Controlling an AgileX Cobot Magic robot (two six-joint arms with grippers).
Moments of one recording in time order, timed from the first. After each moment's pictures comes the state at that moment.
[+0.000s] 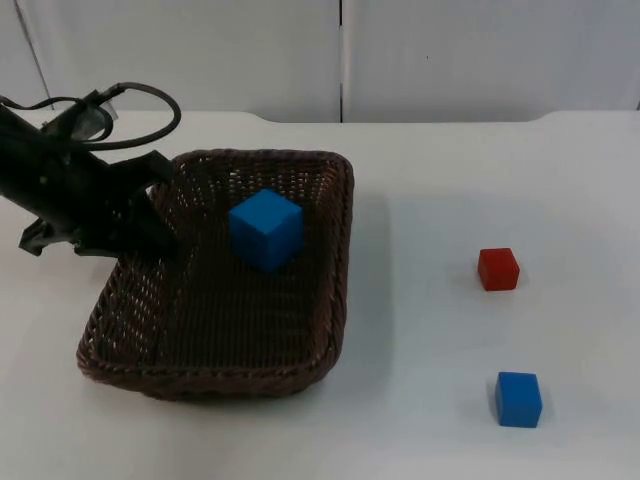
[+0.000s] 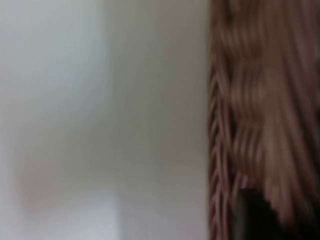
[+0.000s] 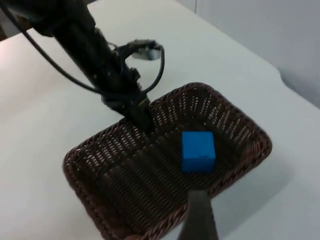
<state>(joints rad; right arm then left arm) 0.61 1.24 -1.16 0.37 0.63 -0.49 0.04 2.14 -1.22 -0.98 0.75 0.80</state>
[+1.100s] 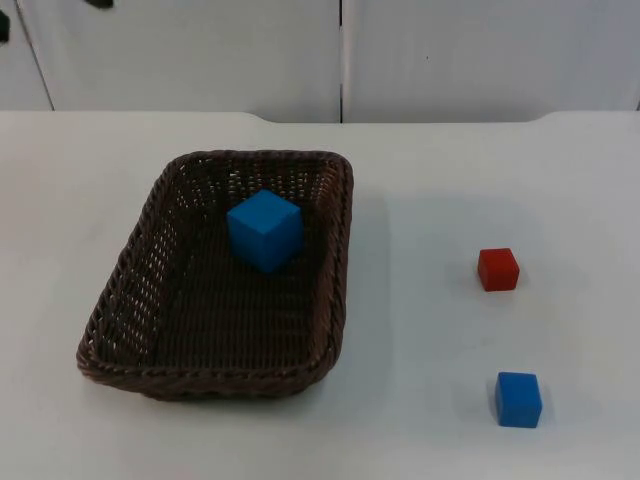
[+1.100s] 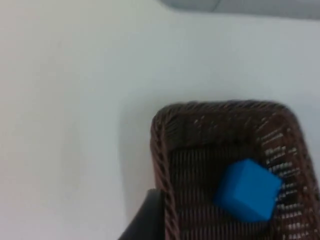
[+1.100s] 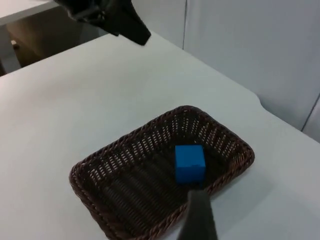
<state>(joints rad) 0.61 0.95 -0.98 0.34 0.59 -0.45 0.04 1.57 -1.21 -0.67 0.69 0.50</state>
